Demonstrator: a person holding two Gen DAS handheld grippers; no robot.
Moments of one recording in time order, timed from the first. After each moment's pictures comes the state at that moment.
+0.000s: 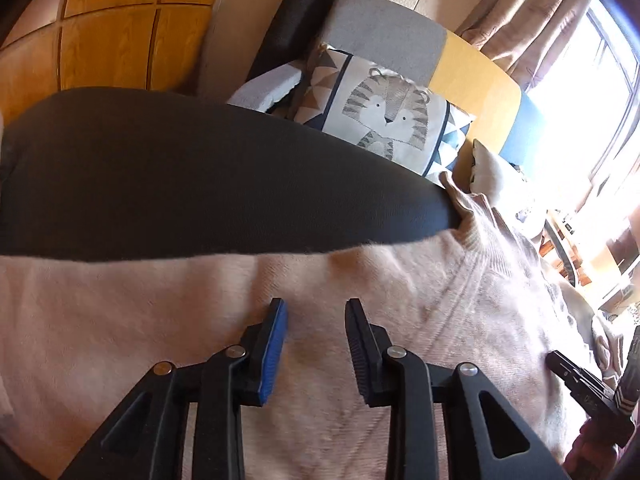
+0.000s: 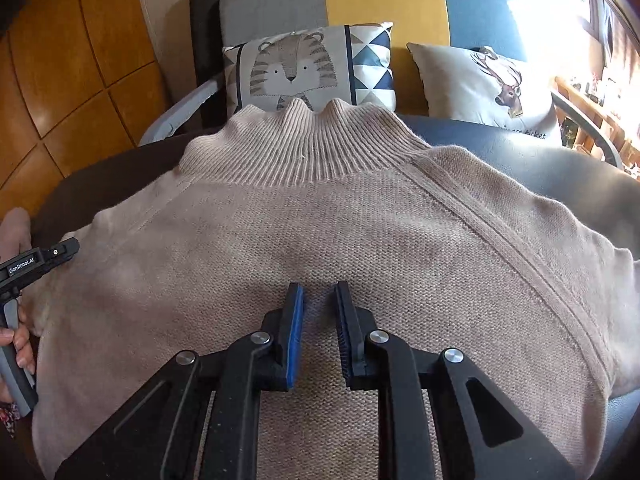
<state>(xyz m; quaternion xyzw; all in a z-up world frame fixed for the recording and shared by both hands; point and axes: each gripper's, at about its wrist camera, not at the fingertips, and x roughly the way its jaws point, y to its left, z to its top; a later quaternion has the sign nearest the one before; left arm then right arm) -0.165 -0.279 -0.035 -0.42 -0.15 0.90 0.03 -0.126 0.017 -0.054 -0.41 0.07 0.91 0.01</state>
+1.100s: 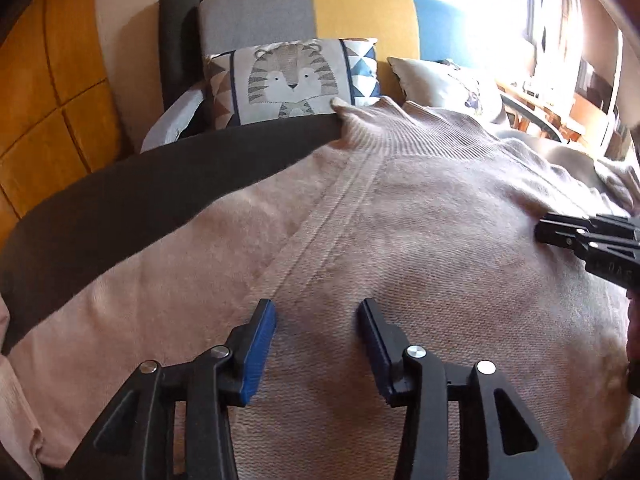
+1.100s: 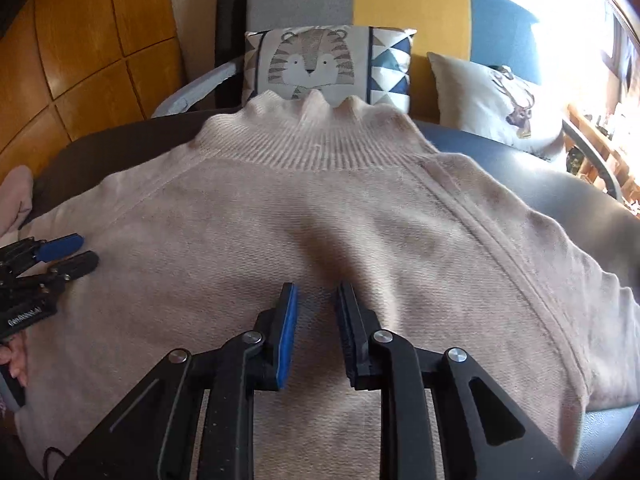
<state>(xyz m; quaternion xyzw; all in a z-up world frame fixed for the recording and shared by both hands) -0.150 -0.210 -0.016 -0.43 0.04 0.90 0.12 -0.113 0.020 -0.051 -0.42 0.05 0.91 -0.01</state>
